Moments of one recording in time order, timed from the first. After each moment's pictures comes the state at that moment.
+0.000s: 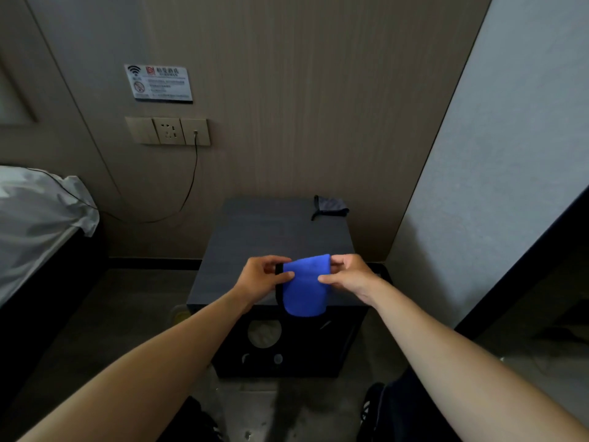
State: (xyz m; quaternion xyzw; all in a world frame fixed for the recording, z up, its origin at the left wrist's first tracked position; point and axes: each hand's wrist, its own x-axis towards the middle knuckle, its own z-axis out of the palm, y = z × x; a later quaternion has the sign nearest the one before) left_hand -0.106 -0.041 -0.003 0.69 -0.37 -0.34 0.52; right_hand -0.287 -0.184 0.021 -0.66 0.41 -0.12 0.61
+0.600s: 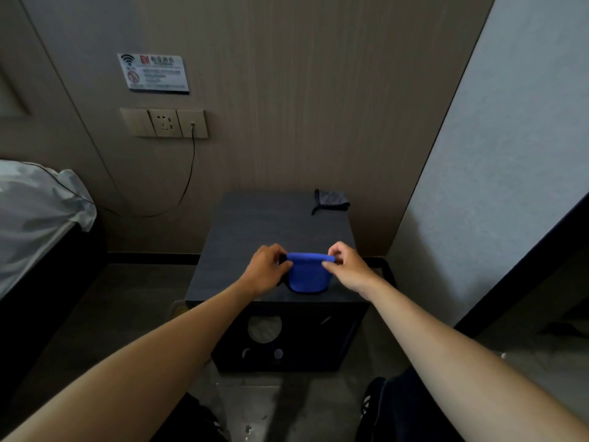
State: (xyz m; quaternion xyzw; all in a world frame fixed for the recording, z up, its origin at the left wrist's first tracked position) left_hand -0.102 -0.064 -0.002 0.78 -0.47 -0.18 0.36; right_hand -0.279 -0.188 0.016 -0.77 0.41 -0.13 0.47
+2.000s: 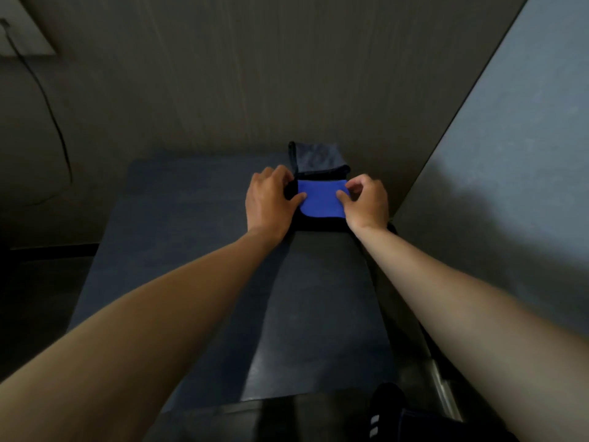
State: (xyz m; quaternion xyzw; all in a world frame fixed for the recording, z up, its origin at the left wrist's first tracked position) left_hand -0.028 -0.345 -0.100 0.81 -0.47 0.01 0.36; right_hand -0.176 -0.447 -0.111 -0.73 0.57 -0.29 0.25
